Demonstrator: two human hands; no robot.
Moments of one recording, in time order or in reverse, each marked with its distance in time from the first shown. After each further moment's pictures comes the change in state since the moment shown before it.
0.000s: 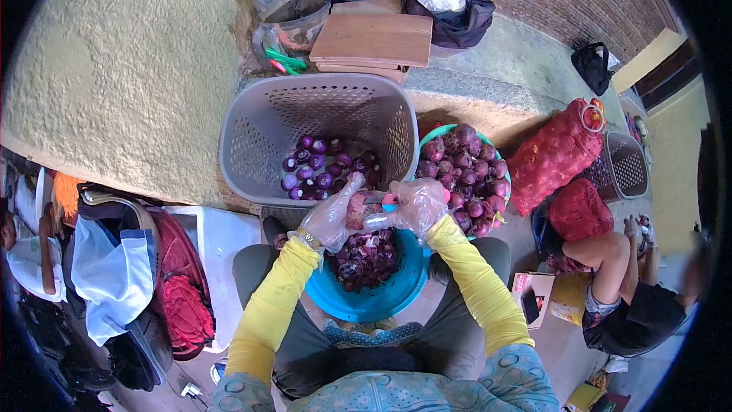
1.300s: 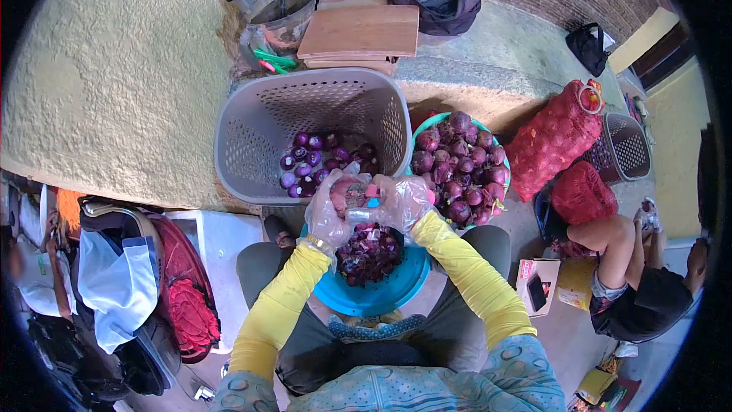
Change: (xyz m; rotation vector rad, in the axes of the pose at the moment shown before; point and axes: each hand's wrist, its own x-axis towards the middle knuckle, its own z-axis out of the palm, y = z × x) left_hand 0.013 -0.027 -0.005 -0.314 0.156 0.478; right_hand 0.000 -0.017 0.012 0.095 -0.132 0.177
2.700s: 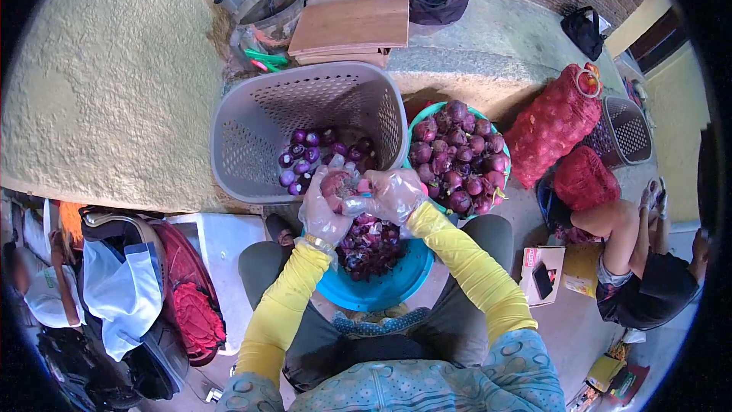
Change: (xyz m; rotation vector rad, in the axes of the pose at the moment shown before) left_hand -0.006 0.006 0.015 -0.112 0.183 -0.033; right_hand 0.004 -0.001 0.005 0.097 -0.048 0.067
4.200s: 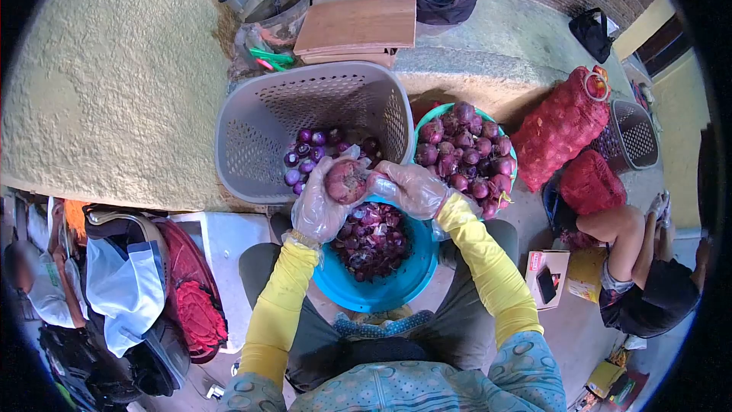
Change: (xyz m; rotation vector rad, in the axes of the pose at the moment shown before) left_hand 0.005 0.027 0.008 0.063 -0.279 -0.178; right_hand 0.005 0.025 -0.028 0.378 -0.169 -0.179
